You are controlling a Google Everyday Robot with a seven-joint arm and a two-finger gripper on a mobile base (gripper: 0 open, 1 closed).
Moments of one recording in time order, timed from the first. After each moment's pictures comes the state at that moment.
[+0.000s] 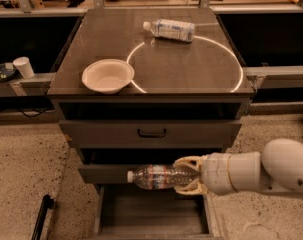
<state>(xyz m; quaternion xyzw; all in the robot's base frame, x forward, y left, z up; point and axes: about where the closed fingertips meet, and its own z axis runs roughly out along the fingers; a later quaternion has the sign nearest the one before) 0.408 -0.085 0.681 -0.68 0.59 0.14 0.41</state>
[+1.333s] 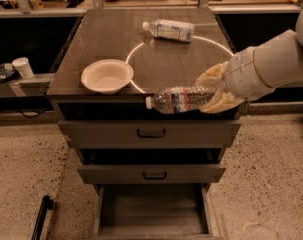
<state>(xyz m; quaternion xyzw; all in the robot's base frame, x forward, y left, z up) 0.519 -0.139 0.879 -0.72 0.60 0.03 0.35</state>
